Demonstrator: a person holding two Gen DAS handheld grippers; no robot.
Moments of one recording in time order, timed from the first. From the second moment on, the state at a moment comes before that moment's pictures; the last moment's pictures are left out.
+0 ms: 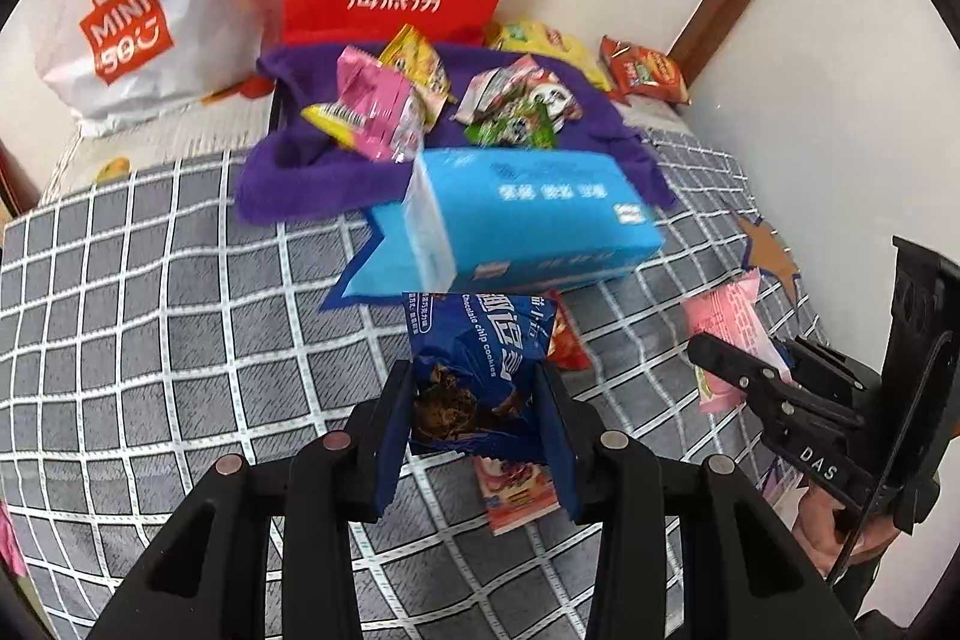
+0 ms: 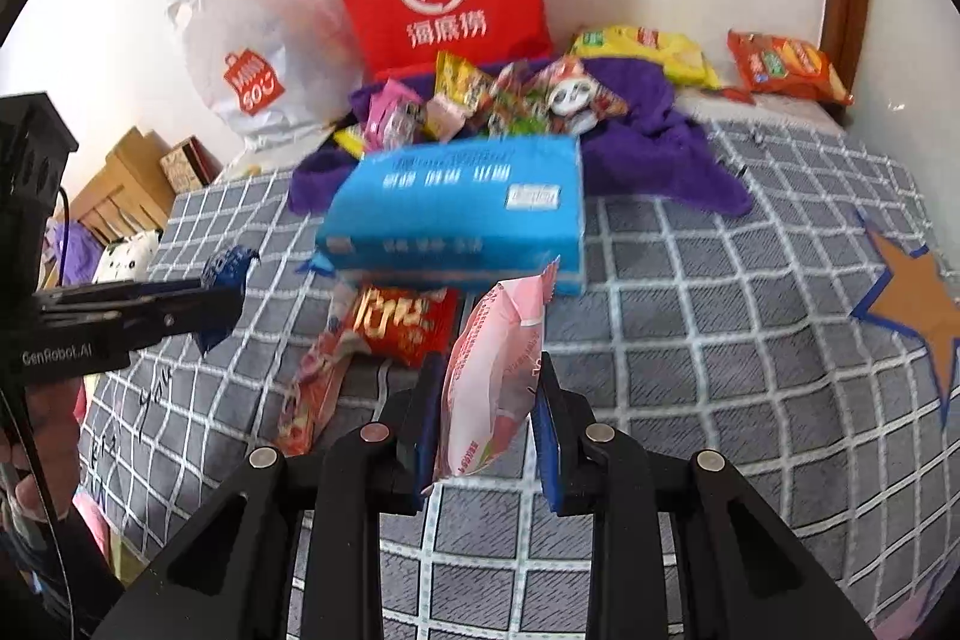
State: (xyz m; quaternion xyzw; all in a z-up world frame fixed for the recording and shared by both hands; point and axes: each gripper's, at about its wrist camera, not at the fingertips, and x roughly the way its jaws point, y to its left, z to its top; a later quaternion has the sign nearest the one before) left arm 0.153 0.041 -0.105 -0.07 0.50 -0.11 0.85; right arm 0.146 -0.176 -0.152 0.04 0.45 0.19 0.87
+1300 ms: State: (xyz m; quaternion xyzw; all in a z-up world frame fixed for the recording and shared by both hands) left arm 0.290 0.055 -0.015 -0.06 0.43 -0.09 0.90; right arm 0.318 -0.136 -0.032 0.03 0.37 0.20 0.91
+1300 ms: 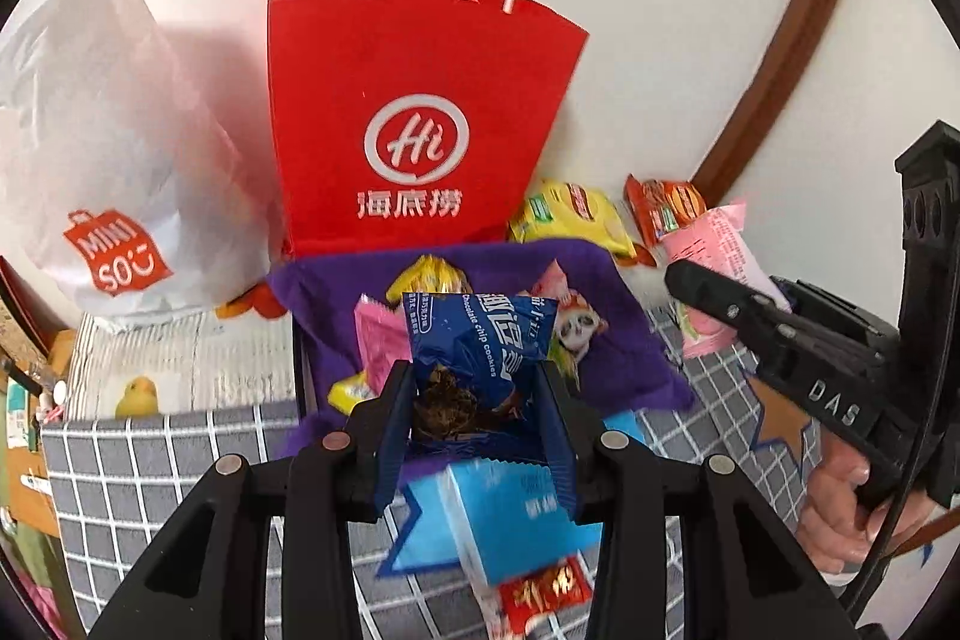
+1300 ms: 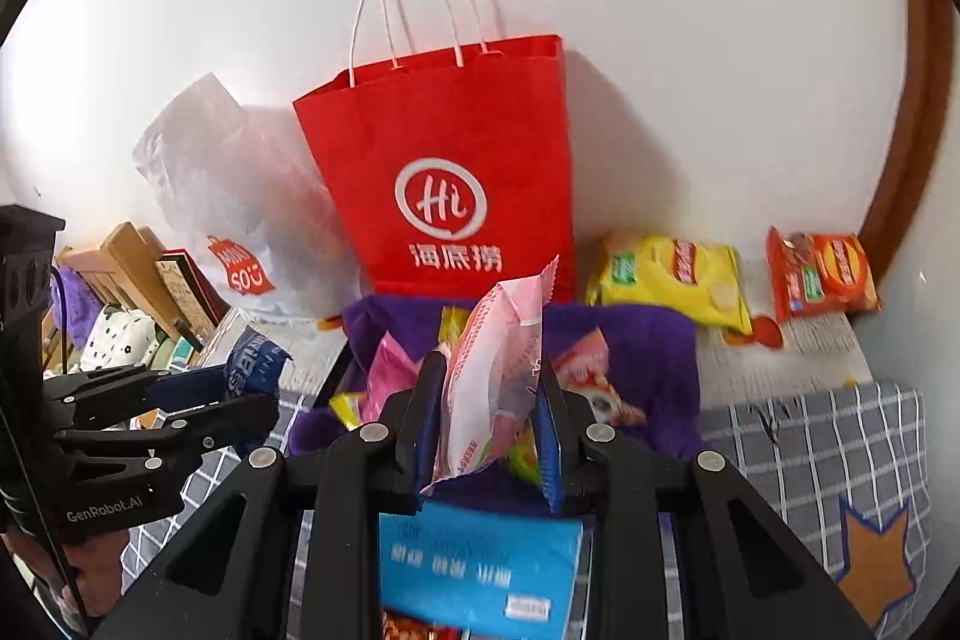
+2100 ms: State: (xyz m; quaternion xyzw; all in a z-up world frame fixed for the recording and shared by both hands) left arm 0.353 0.092 -0.062 -0.09 0.46 -0.04 0.88; right arm 0.394 -0.166 -0.088 0.01 0.43 0.17 0.89
